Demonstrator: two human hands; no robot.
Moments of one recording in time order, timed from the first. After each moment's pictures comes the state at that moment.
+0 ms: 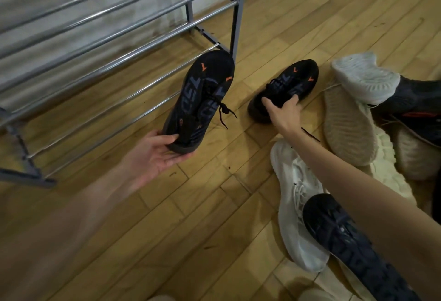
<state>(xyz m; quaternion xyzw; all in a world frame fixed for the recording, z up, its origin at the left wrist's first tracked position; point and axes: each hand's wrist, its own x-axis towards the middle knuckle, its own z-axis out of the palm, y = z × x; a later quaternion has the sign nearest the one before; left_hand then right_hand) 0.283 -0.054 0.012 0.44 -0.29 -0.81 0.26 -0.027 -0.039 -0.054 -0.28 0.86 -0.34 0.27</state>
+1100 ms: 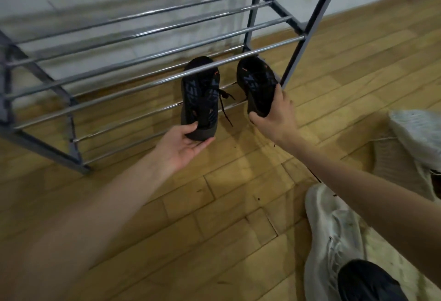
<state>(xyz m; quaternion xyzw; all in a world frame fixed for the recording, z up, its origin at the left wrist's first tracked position) 0.282 -0.104 0.008 0.46 -0.04 -0.78 0.43 0.066 -0.117 -0.001 -0.58 0.75 -0.26 0.17</state>
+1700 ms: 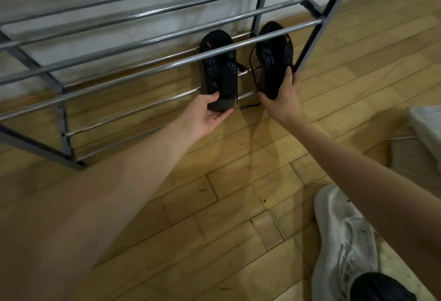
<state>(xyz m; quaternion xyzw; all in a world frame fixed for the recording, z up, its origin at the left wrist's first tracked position) 0.242 -0.163 0.000 0.44 -0.05 -0.78 0.43 0.052 -0.166 -0.034 -0.57 0.75 -0.28 0.18</state>
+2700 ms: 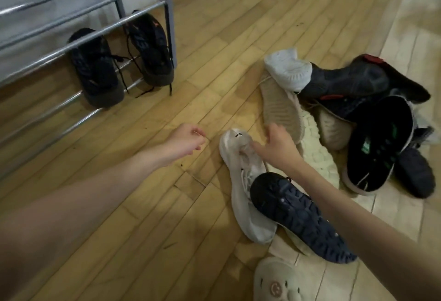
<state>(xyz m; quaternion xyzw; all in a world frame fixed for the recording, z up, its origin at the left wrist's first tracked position) 0.136 -0.029 -0.008 0.47 -0.70 -0.54 0.01 -0.037 0.111 0.012 -0.40 0.88 -0.15 0.22</state>
